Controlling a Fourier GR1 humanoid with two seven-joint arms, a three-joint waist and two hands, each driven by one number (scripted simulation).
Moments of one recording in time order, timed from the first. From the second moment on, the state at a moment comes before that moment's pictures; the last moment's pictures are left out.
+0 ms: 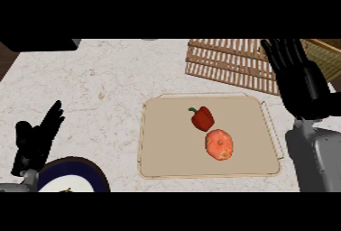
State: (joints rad) left arm -0.02 0.45 -0.11 -1.43 0.18 0.20 0.16; right arm -0.42 -0.19 -0.05 -1.61 -0.25 0.02 0.06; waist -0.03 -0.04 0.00
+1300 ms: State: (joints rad) left arm 0.05 0.45 -0.01 -1.43 0.25 0.11 0.07; right arm -0.05 -0.03 0.56 -1.73 1.19 -0.33 0.70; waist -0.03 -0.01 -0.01
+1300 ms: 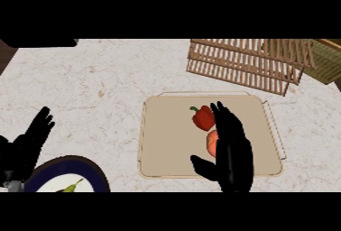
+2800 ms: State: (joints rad) left arm 0.02 0.42 0.03 -1.39 0.21 0.05 0.06; right arm -0.22 -0.03 0.49 -1.71 1.25 0.59 0.94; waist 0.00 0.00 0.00
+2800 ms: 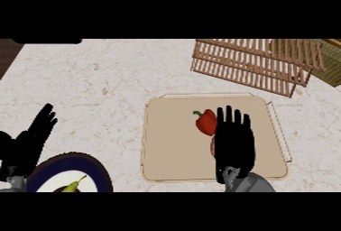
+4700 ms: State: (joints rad) left arm 0.03 0.31 0.14 -1.43 0.09 -0.05 0.09; right arm -0.23 -0.06 0.43 -1.65 1.39 0.43 0.72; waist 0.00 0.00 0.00
